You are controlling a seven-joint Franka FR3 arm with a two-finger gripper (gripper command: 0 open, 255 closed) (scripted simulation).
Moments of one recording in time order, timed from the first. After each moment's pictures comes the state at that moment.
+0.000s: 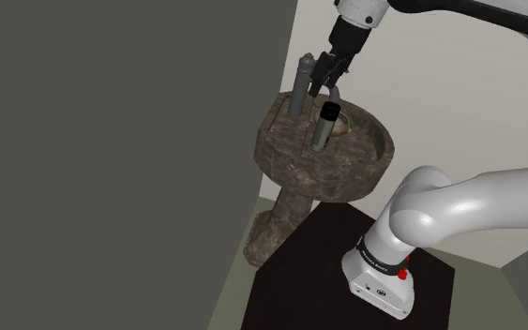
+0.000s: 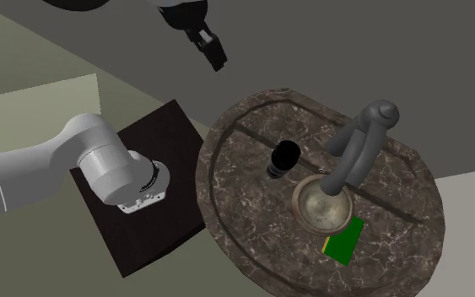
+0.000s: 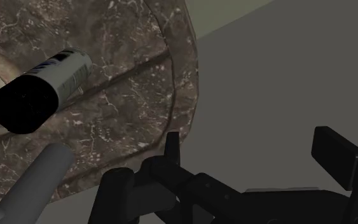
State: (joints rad) arm 0.02 -0.83 0.01 -2.30 -0.02 1.65 0.01
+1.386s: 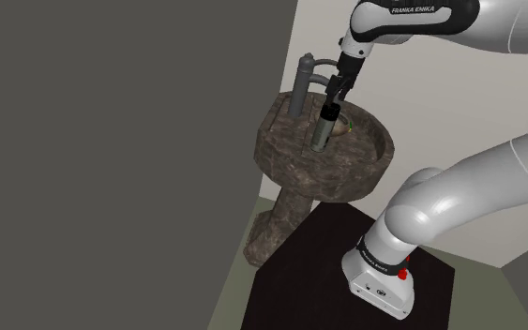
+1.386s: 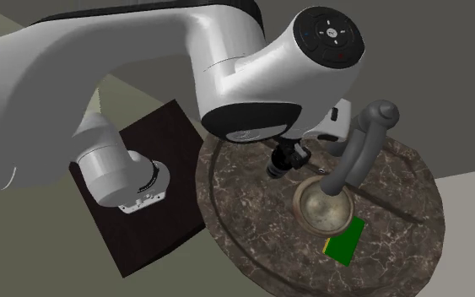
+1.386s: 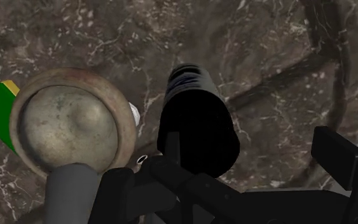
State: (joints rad) arm -0.10 -0.48 -0.39 -2.24 -0.16 1.82 -0.34
